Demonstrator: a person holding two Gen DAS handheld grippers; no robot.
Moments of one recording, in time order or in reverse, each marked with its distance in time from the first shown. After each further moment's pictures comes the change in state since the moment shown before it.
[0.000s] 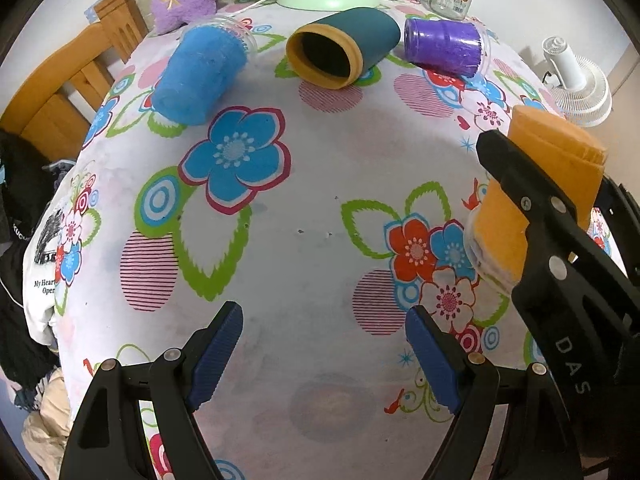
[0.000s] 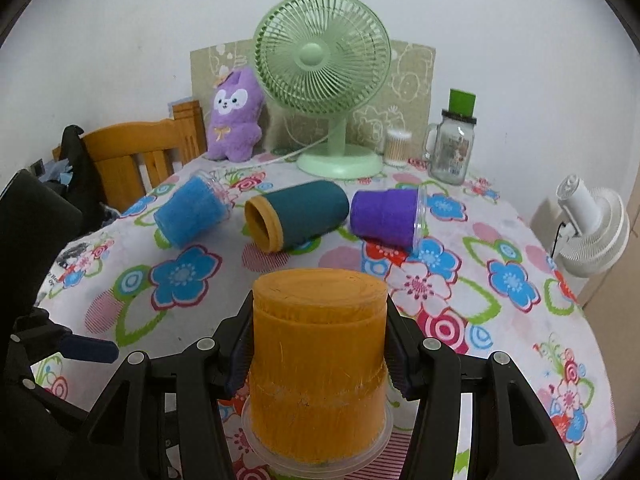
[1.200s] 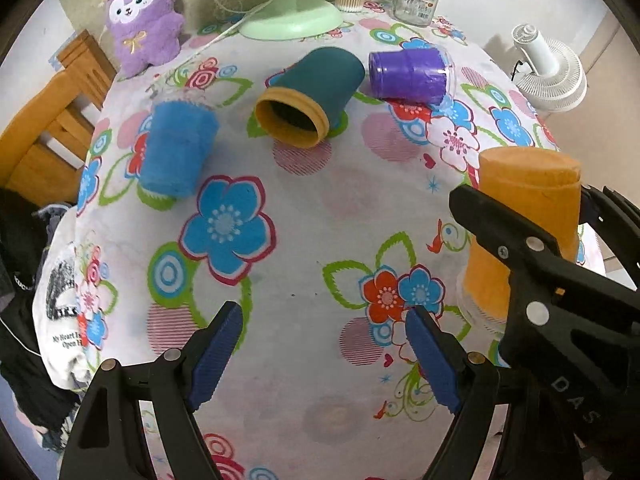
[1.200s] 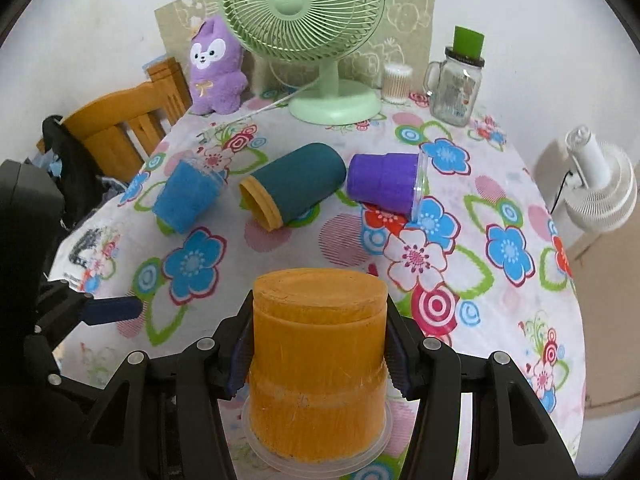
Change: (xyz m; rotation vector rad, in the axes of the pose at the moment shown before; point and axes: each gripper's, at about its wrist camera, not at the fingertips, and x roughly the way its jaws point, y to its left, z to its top) left arm -0.033 -0.007 0.038 0.119 0.026 -0.041; right arm 0.007 -0.008 0.057 0.061 0.327 0.024
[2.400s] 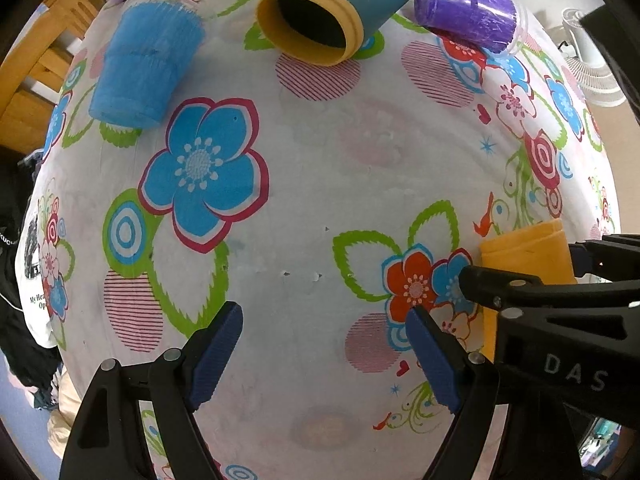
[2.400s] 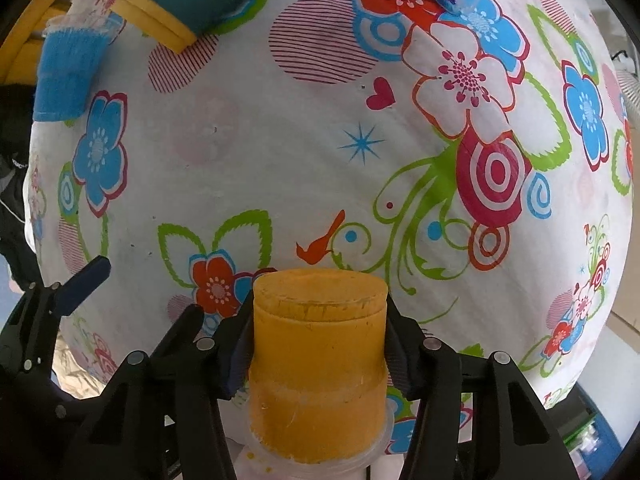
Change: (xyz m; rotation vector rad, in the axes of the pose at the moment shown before) left arm 0.065 0.010 0.014 -0.097 0.235 -0.012; right arm 0.121 -0.014 -0.003 0.137 0.810 0.017
